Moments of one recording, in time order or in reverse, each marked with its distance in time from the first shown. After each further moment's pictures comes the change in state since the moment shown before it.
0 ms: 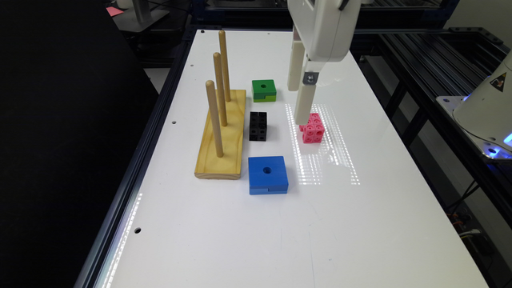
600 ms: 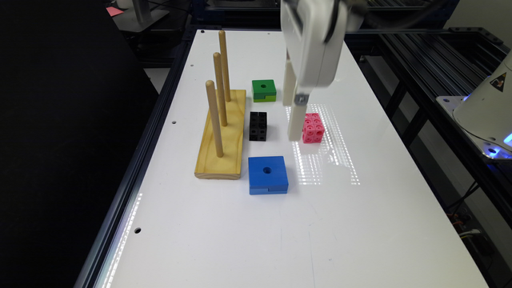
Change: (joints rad) arm 0.000 0.111 0.003 0.006 -0.020 0.098 0.011
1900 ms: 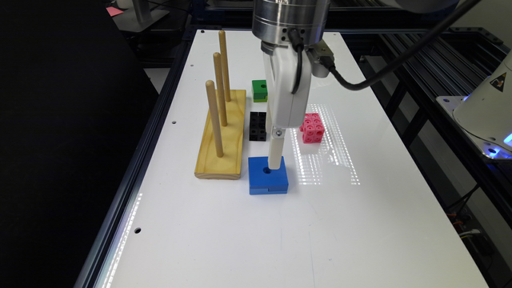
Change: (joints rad) arm 0.008 0.138 0.001 0.063 -0.011 0.091 0.005
